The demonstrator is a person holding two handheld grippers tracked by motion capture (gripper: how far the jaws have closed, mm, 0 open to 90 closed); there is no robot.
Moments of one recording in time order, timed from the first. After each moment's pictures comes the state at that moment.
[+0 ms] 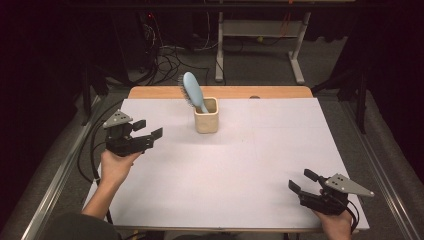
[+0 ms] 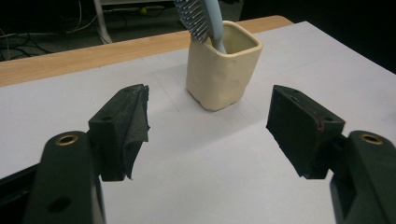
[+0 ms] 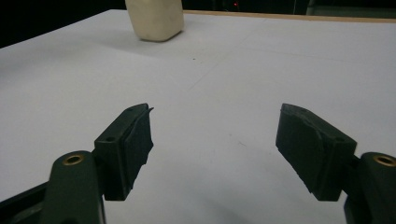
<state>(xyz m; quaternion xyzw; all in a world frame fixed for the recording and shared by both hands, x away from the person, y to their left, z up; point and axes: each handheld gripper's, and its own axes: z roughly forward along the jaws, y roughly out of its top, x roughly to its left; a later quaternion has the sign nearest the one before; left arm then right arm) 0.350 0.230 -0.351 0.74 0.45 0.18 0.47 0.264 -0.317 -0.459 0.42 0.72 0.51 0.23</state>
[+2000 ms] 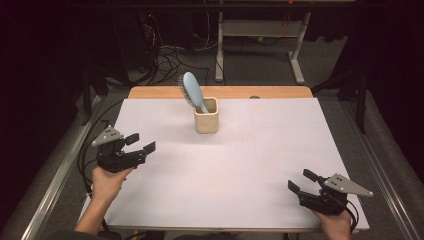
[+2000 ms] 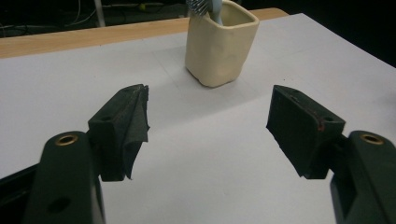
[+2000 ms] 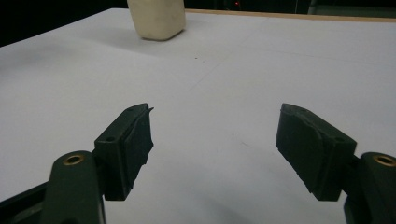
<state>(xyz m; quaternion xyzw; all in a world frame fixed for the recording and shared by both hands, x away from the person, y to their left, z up) 0.318 0.246 -0.371 0.74 0.45 0.18 0.47 0.264 -0.315 -0.459 0.41 0.72 0.51 0.23</state>
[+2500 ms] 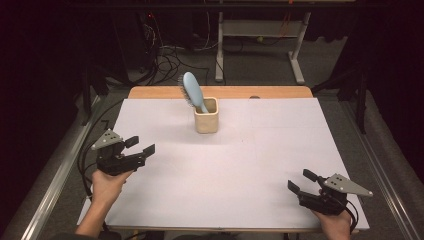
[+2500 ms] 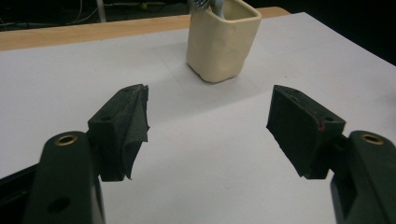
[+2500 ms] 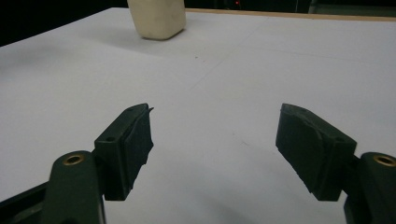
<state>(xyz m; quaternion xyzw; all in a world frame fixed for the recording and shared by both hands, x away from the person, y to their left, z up) 0.314 0.248 -0.378 0.73 0.45 0.18 0.48 0.264 -0.315 -0.459 0.42 0.72 0.51 0.23</state>
